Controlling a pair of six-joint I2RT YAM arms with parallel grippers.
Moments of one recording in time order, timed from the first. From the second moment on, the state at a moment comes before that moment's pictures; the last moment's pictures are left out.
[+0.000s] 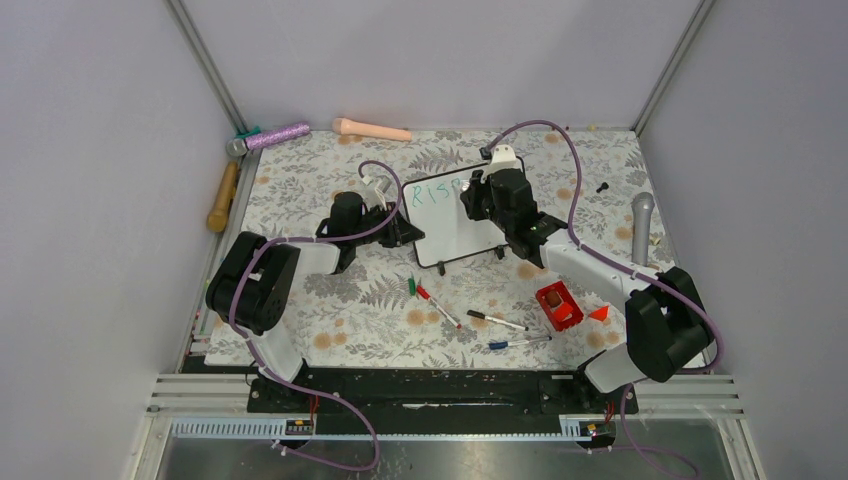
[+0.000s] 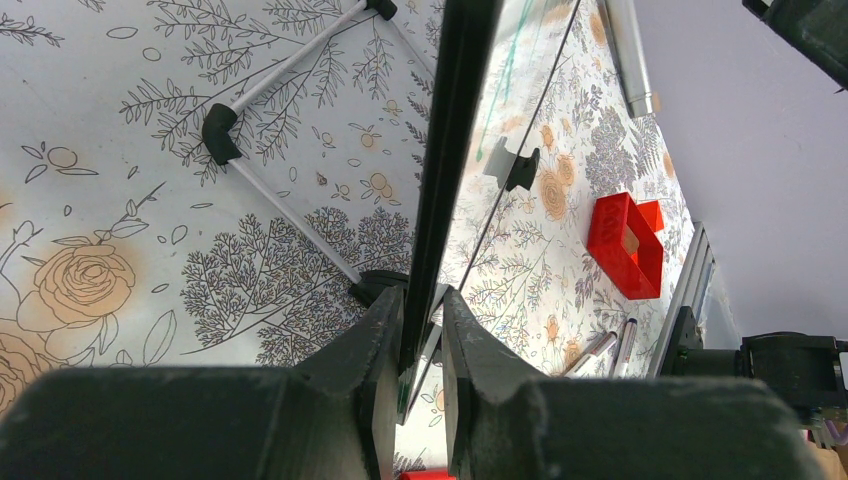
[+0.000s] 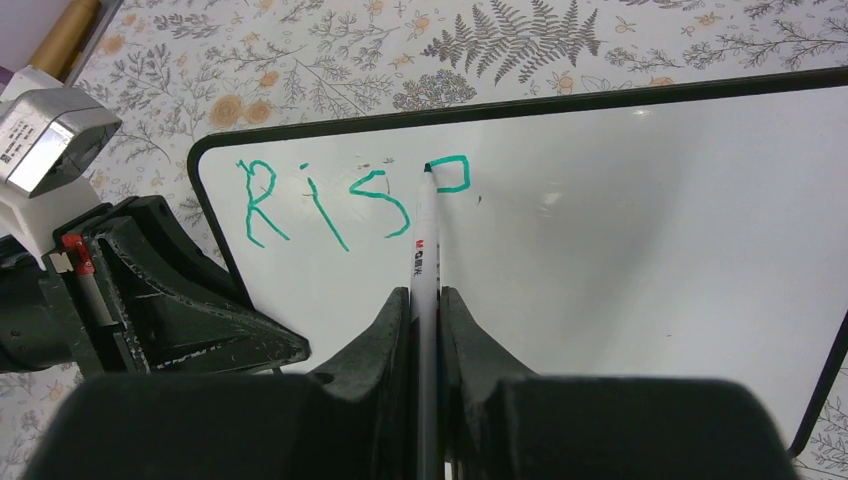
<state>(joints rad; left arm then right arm) -0.35 1.74 0.75 0.58 0.63 -0.57 0.59 1.49 1.00 0.12 0.14 0.31</state>
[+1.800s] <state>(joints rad) -0.35 1.74 0.76 0.57 0.63 -0.55 0.59 1.45 0.96 0.04 0.18 0.35</state>
